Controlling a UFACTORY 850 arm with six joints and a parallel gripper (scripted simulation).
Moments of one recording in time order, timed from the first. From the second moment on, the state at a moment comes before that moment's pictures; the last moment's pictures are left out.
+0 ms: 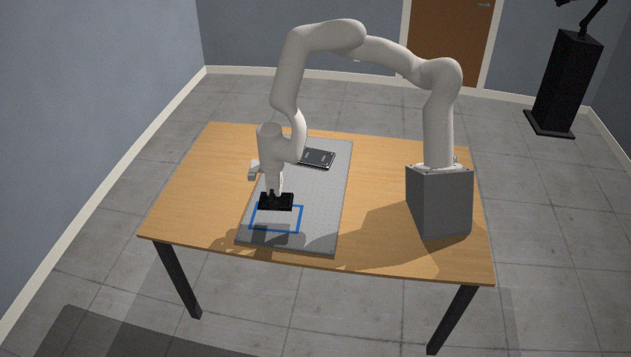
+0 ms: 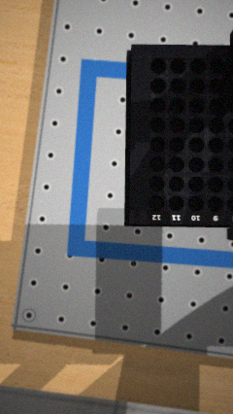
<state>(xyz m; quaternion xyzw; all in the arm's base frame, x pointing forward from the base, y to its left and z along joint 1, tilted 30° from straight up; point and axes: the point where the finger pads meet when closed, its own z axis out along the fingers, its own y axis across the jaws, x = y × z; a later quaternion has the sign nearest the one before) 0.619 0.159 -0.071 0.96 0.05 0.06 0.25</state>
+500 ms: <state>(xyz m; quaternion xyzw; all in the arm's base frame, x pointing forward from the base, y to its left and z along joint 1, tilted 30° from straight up) 0.617 0.155 -0.067 0.97 0.02 0.06 0.25</state>
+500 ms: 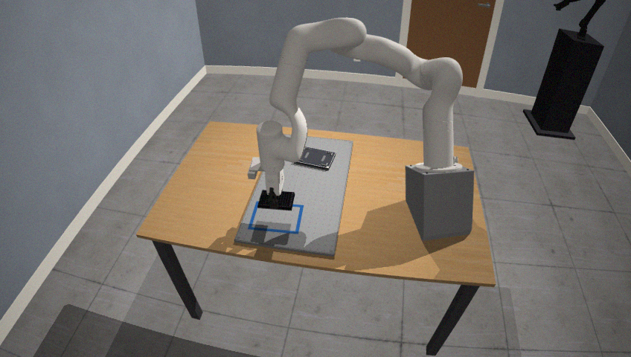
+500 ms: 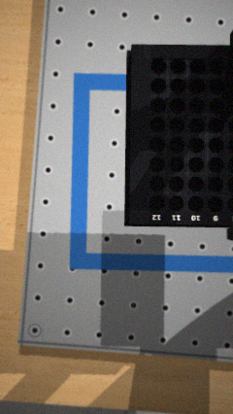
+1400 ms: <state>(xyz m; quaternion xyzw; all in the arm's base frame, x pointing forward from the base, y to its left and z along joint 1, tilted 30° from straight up) 0.597 0.092 -0.032 0.96 -0.08 0.09 0.24</state>
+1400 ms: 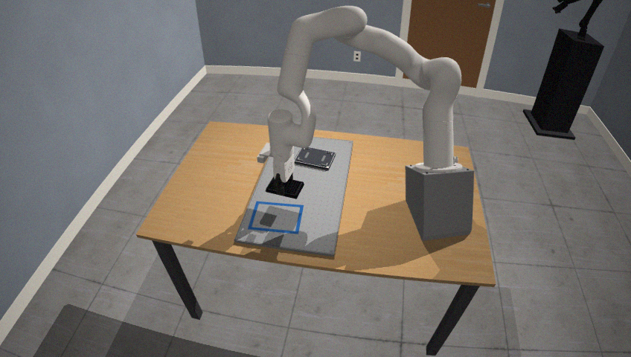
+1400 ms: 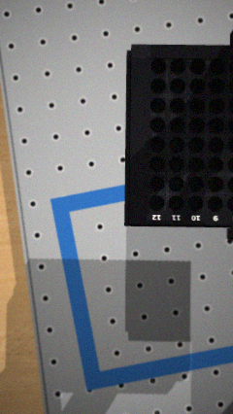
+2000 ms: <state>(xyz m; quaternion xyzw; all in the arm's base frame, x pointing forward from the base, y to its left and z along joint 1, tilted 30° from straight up) 0.583 0.046 -0.008 0.96 -0.08 0.09 0.24</state>
